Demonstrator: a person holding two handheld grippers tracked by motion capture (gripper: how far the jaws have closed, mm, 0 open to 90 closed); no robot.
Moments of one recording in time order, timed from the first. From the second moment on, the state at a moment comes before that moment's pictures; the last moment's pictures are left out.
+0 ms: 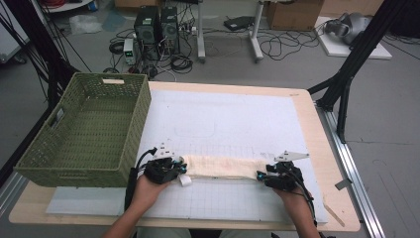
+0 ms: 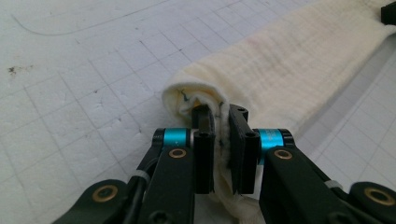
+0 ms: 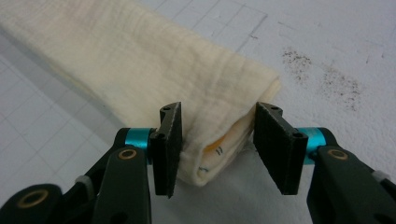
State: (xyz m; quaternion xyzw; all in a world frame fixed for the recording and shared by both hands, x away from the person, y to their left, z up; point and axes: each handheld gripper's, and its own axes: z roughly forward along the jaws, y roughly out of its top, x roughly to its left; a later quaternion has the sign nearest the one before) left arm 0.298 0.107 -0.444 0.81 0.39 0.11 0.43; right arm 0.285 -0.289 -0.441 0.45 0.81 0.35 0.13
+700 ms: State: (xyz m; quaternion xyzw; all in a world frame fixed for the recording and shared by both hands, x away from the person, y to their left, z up) left arm 0.295 0.108 -0.437 0.80 0.38 0.11 0.45; right arm 0.280 -0.285 -0.428 0.42 0.81 0.37 0.15
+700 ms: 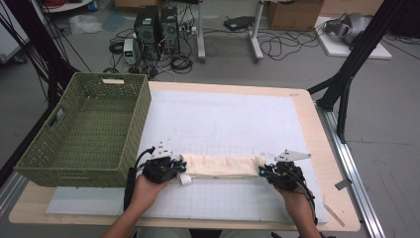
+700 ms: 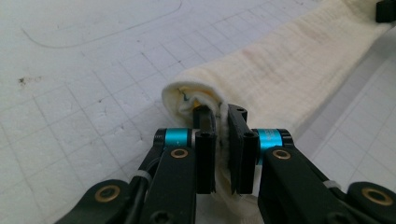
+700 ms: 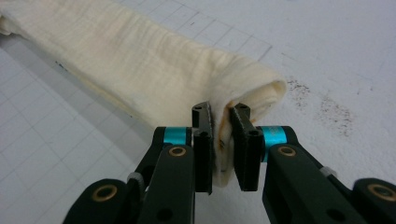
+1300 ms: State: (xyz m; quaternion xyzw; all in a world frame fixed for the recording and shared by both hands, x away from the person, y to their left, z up) left arm 0.288 0.114 -0.405 0.76 0.38 0.14 0.52; right arm 0.288 -0.289 -0.403 0.43 0.78 0.40 0.20
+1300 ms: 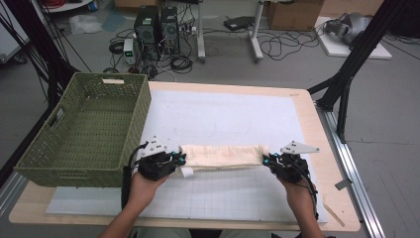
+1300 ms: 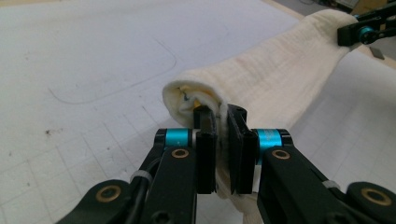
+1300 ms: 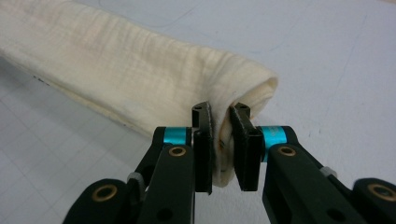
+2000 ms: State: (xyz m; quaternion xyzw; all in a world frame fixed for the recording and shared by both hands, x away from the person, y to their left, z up) left arm 0.280 0.144 -0.357 0.71 0.38 0.20 0.56; right arm 0.326 -0.261 -0.353 0.39 0.78 0.44 0.23
